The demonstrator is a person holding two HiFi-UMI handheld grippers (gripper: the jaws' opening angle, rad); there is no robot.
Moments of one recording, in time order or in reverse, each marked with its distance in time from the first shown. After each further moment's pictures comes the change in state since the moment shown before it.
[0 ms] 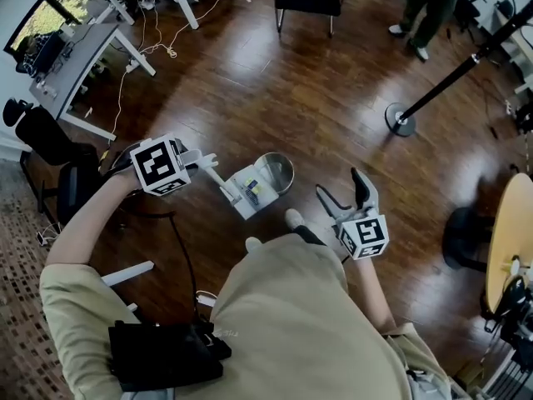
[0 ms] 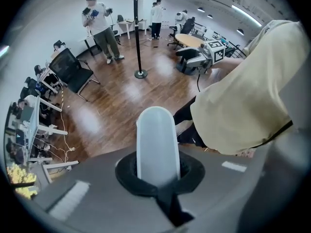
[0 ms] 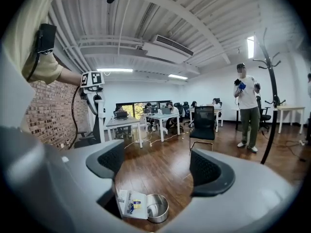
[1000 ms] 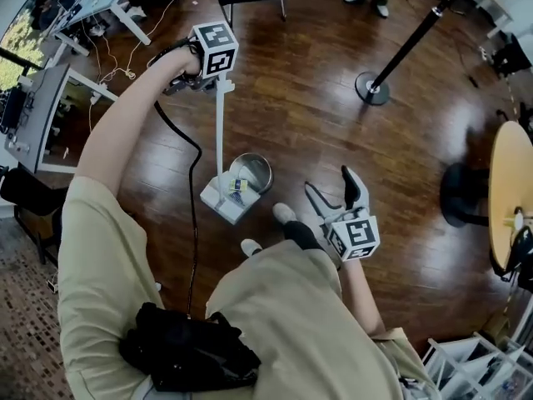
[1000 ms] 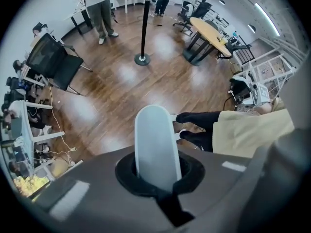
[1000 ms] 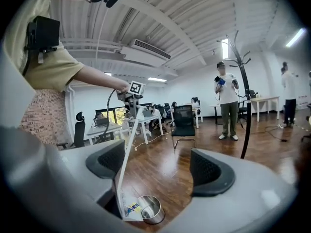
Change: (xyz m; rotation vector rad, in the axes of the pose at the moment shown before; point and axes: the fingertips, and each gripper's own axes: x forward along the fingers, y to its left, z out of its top) left arm 0.067 0.193 0.226 -0.012 0.282 -0.138; right arm -0.032 -0.064 -0.008 0.142 -0.038 -0.214
